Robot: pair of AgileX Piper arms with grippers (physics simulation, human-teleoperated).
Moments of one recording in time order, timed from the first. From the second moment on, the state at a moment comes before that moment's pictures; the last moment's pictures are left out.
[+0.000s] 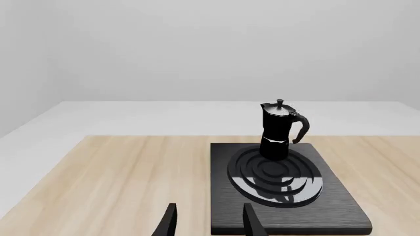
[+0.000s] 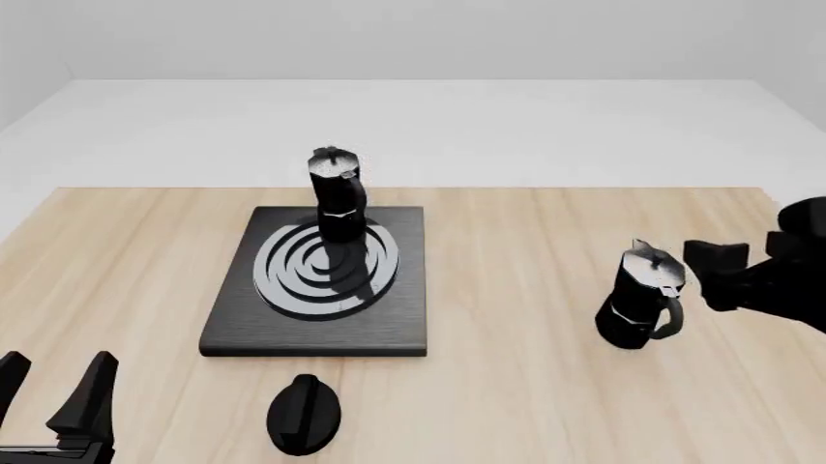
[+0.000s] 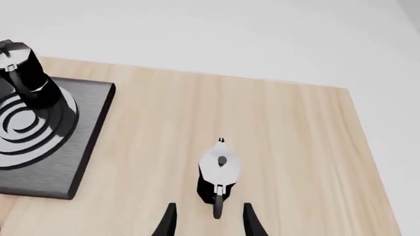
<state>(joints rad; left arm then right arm) 0.00 0.01 0.00 0.00 0.00 0.02 0.77 -0.71 0.49 -0.09</state>
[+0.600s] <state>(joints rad) 0.00 0.01 0.00 0.00 0.00 -0.04 0.98 -0.63 0.30 -0.08</state>
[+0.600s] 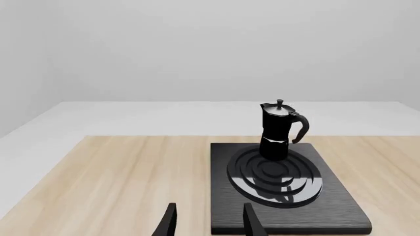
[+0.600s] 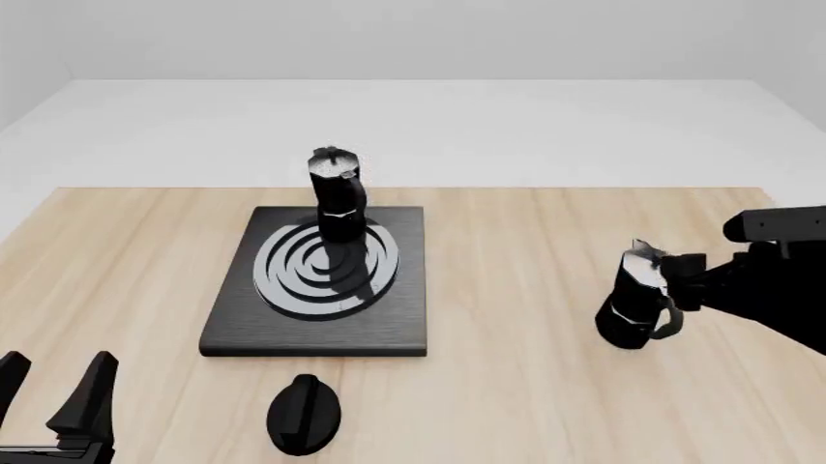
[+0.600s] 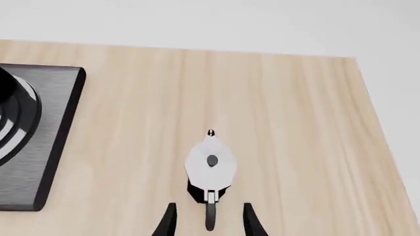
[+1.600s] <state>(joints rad) 0.00 0.01 0.00 0.00 0.00 -0.06 1.17 -0.56 0.13 -0.07</state>
